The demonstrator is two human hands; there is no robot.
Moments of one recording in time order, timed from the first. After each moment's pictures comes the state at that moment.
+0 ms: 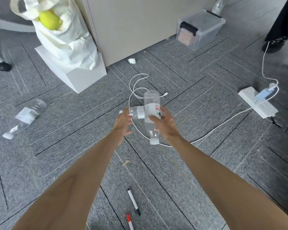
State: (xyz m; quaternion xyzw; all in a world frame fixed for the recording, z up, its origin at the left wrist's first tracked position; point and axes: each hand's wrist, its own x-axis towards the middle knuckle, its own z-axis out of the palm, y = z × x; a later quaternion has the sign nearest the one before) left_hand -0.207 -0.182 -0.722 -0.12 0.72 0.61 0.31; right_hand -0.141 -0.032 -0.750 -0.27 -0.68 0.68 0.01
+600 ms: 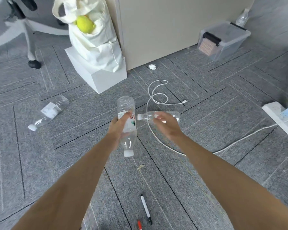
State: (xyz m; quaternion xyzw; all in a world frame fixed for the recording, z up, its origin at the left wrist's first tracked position) left_hand -0.223 -0.260 -0.729 -0.22 0.67 0.67 0.24; right_hand -0.179 -0.071 -0.743 -0.18 -0.84 0.52 -0.05
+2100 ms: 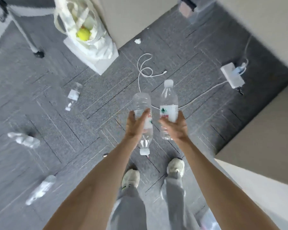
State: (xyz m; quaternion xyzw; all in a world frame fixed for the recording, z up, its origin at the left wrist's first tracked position) left_hand -0.071 -0.243 -0.394 -0.17 0.72 0.58 0.34; right_hand -0.002 -0.112 -0.417 -0.39 -0.70 0.59 -0.02
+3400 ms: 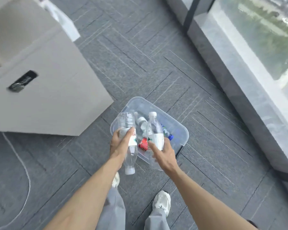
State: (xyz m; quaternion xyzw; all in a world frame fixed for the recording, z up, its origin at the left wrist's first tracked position) left_hand 0.539 -0.125 -0.405 0.42 0.68 0.08 0.59; right_hand 0.660 -0.240 -0.429 -0.79 -0.13 0.50 0.32
